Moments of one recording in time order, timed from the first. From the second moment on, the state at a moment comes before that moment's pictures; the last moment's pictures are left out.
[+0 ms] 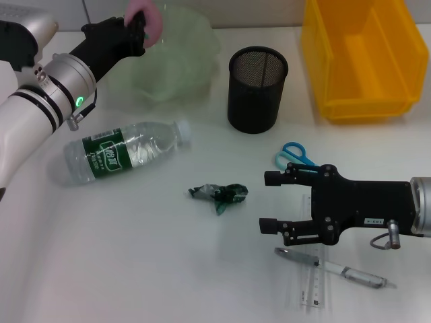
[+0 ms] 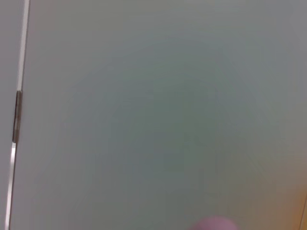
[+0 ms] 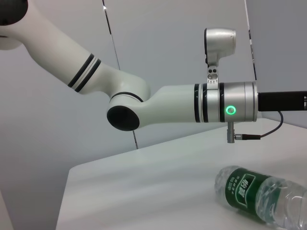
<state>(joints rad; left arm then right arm) -0.81 -2.08 0.72 0.02 1.00 0.87 -0.61 0.50 2.06 -0.86 -0.41 -1.86 -1.65 1.03</state>
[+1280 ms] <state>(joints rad) -0.82 -2.08 0.72 0.02 1.00 0.87 -0.62 0.50 2.06 -0.86 -0.41 -1.86 -1.65 1.03</state>
